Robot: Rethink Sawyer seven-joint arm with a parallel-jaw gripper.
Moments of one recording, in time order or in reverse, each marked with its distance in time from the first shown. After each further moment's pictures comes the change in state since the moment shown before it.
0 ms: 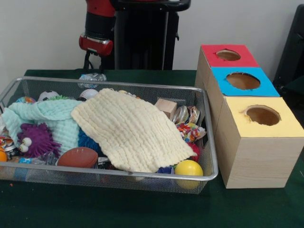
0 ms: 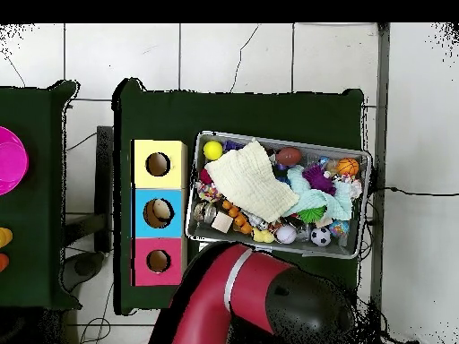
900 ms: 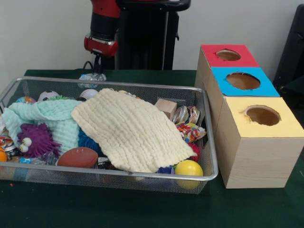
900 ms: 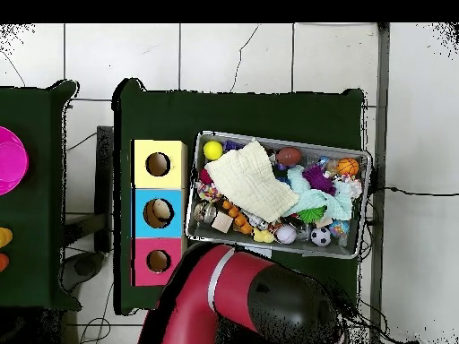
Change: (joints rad) arm 0.050 0.008 0.005 0.021 0.044 -0.016 0.000
